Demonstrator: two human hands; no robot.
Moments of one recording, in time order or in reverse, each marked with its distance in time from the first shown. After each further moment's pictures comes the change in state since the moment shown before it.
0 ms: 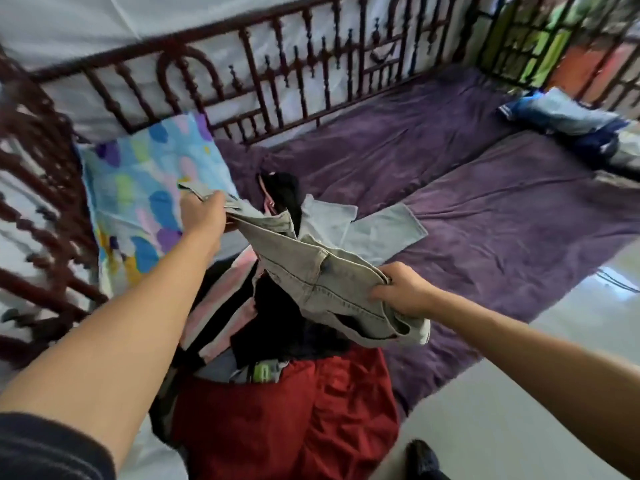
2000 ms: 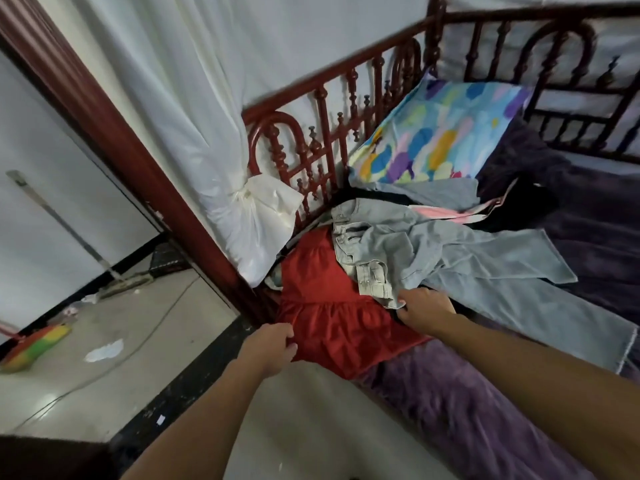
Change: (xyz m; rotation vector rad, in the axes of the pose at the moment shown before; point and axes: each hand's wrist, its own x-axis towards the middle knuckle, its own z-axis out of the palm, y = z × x) left_hand -0.489 -0.105 0.057 0.905 0.114 -0.601; right_hand 0.037 0.082 0.004 -0.942 -0.461 -1.014
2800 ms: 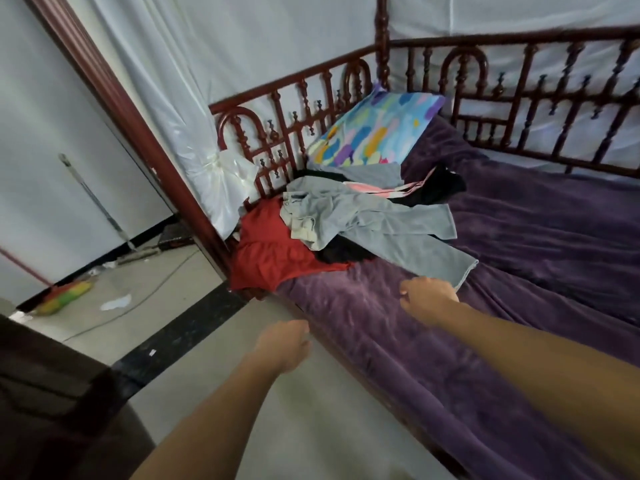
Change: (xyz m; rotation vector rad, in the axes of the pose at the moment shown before) left_hand -0.293 0.306 0.185 0.135 0.012 -0.018; right_hand -0.362 0.252 0.004 -0.104 0.109 -0.127
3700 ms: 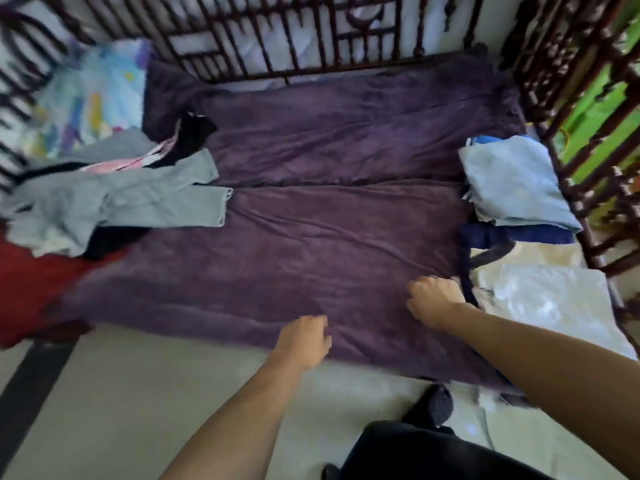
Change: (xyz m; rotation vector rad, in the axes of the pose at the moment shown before) left_hand -0.158 0.461 0.219 0.209 -0.192 0.590; right_hand -0.482 0.324 0.148 0.094 -0.214 0.634
